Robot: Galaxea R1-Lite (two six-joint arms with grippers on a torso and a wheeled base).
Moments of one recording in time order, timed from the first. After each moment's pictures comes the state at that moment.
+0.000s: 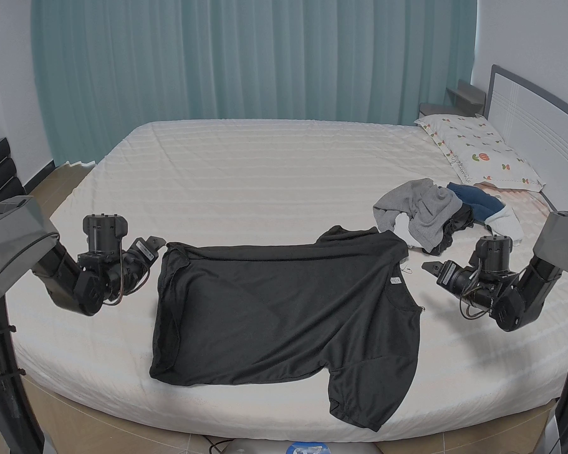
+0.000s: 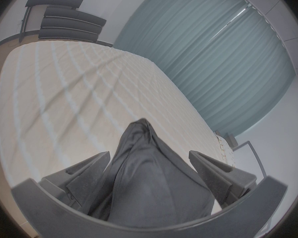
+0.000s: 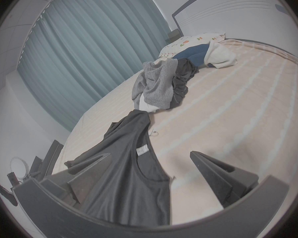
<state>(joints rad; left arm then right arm) -0.07 2.11 -0.82 -0.80 0.04 -0.85 0.09 2.19 -0.67 -1.05 0.02 0.58</state>
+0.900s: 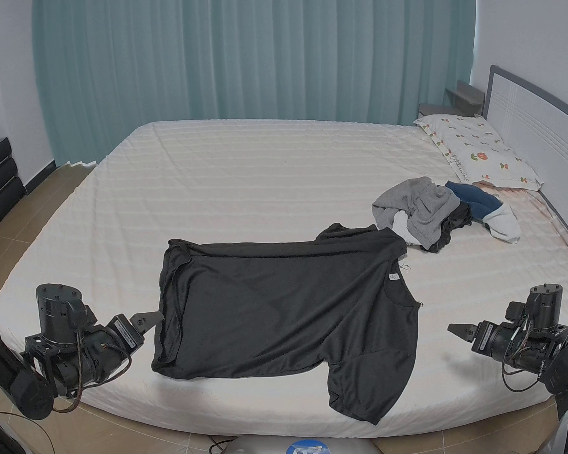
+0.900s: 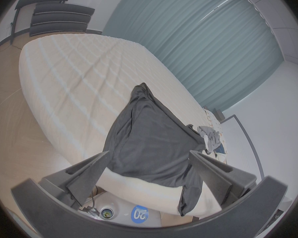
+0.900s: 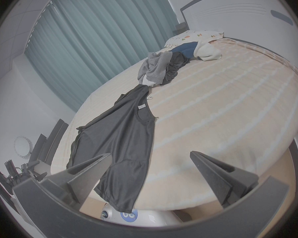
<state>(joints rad) -0.25 1.70 -0.15 -0.99 0.01 -0.87 0.08 1.88 -0.07 -1.24 0.11 0.48</state>
